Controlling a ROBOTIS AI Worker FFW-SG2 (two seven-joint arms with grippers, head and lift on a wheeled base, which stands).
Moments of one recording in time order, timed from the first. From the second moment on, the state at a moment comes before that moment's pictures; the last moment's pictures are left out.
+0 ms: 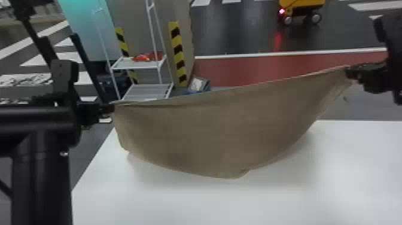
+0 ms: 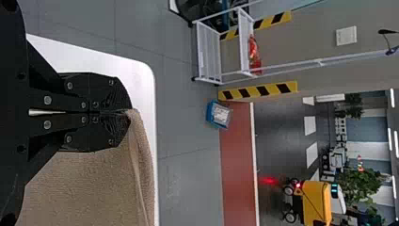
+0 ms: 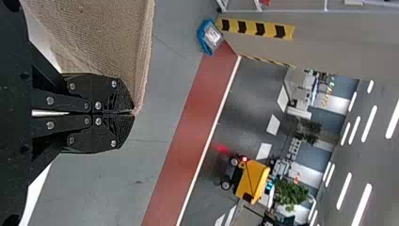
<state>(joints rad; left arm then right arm) -0.39 0.18 0.30 -1.88 -0.51 1.17 -0.71 -0.57 -0.28 0.14 -1.70 0.08 1.02 0.25</state>
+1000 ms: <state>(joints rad) 0.42 0.00 0.46 -2.32 -0.25 0.49 -0.69 0.33 -0.49 -0.36 -2.23 -0.17 0.82 0.43</state>
